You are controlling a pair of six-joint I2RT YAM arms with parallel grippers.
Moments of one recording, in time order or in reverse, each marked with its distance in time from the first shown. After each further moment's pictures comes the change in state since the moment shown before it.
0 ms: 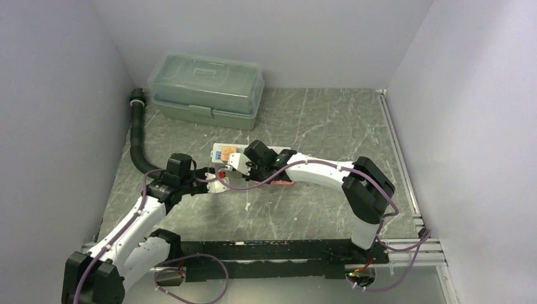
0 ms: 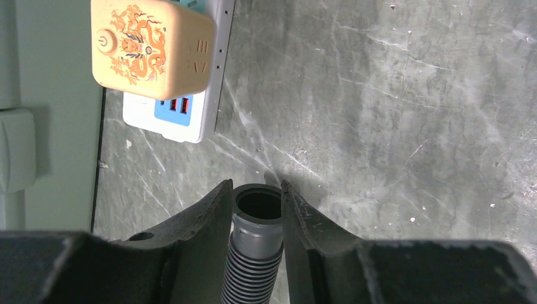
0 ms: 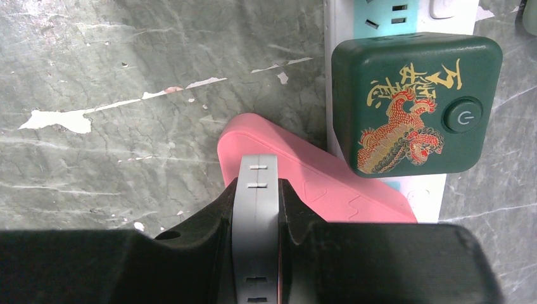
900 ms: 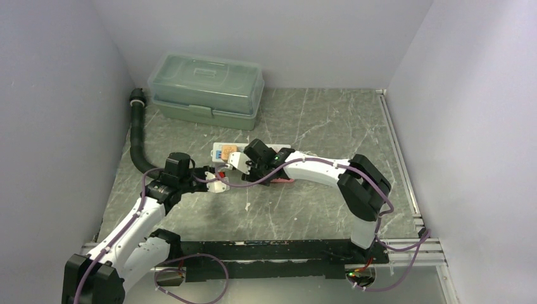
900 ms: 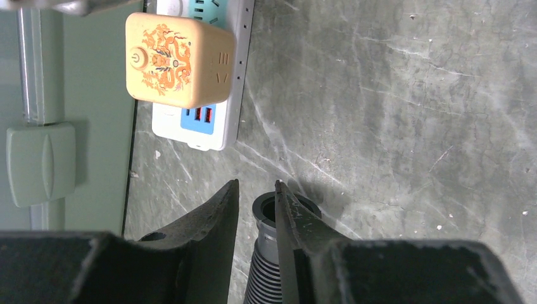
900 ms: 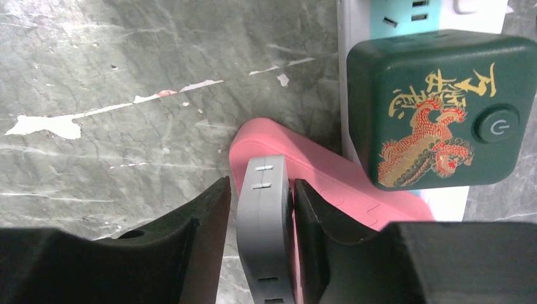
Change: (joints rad) left arm 0.009 -0.015 0.000 0.044 0.024 0.050; right arm -0.014 0.037 0.020 -0.001 -0.022 0.005
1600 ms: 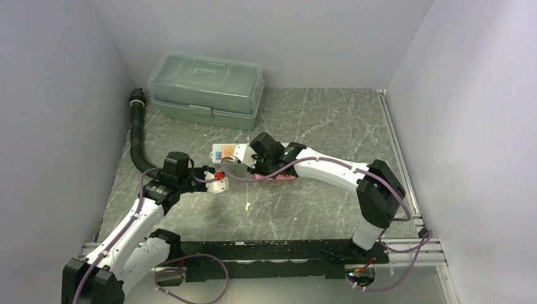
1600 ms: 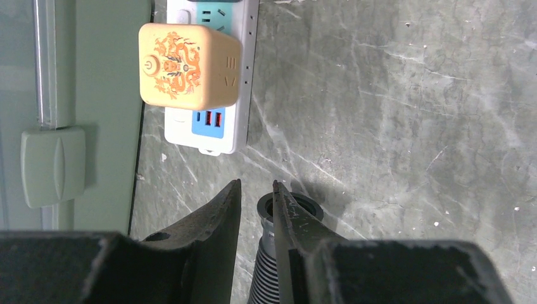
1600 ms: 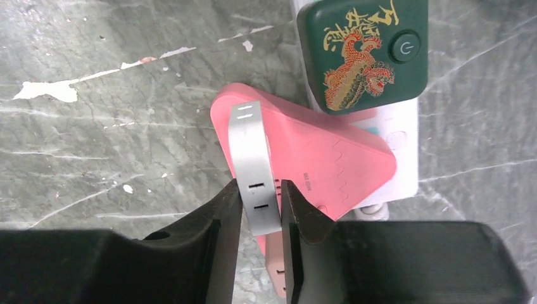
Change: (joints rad) left arm 0.000 -0.024 0.021 -0.036 0.014 0.005; right arm -0.019 -0.102 0.021 -0.114 0.047 0.007
